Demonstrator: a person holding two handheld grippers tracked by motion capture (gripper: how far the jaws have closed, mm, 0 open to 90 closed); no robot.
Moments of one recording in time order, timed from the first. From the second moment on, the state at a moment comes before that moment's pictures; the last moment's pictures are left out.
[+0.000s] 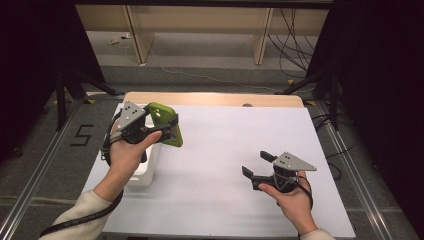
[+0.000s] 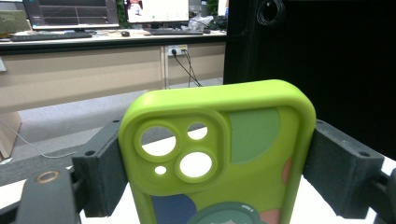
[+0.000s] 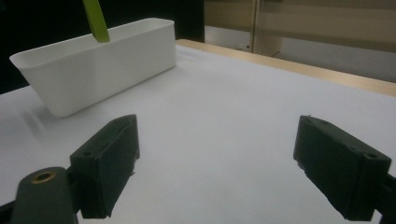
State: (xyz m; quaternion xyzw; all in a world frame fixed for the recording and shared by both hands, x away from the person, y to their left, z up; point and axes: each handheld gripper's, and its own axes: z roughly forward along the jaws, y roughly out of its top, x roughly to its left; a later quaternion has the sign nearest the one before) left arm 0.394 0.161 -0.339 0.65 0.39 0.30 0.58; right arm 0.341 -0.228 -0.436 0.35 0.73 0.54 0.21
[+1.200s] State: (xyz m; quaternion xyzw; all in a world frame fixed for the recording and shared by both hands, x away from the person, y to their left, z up) left arm 0.400 0.188 -0.335 0.63 0.41 0.33 0.57; right arm 0.341 -0.228 -0.435 0.36 0.73 0.54 0.22
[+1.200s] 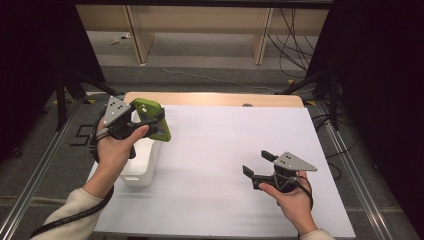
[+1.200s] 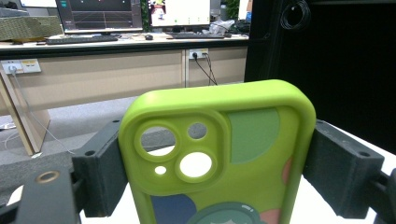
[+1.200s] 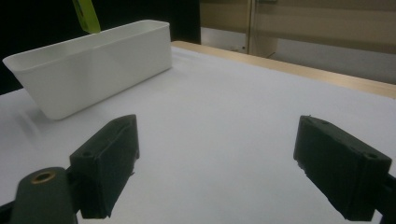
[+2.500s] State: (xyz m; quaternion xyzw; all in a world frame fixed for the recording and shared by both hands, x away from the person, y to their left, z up) left arm 0.414 0.205 -0.338 0.62 0.43 0.36 0.55; right arm 0.341 -0.230 -0.434 0.36 0.73 0.54 0.22
